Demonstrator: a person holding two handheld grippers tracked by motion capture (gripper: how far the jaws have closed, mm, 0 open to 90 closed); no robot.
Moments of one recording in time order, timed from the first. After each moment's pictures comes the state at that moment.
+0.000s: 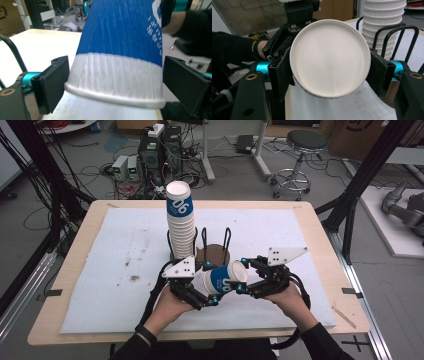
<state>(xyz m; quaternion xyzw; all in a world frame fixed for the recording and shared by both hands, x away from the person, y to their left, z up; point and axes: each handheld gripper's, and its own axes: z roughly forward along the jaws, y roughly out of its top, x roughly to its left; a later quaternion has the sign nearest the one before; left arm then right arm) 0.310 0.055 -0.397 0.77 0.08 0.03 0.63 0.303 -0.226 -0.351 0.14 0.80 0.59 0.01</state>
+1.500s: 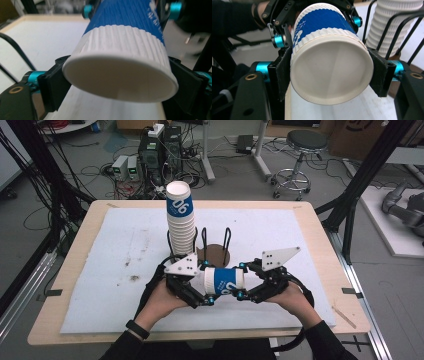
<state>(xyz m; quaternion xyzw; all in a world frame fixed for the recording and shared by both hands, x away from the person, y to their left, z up) 0.310 0.063 -0.372 0.80 0.05 0.03 0.59 0.305 -0.223 -0.352 0.09 0.84 0.53 0.01</state>
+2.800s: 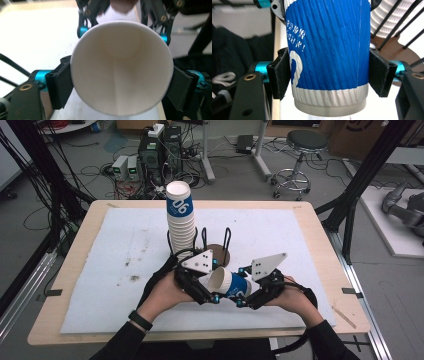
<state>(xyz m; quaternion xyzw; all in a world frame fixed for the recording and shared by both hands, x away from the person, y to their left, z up) 0.309 0.037 -0.339 0.87 0.00 0.05 0.49 0.301 -0.213 -0.357 0.05 0.90 0.43 0.06</state>
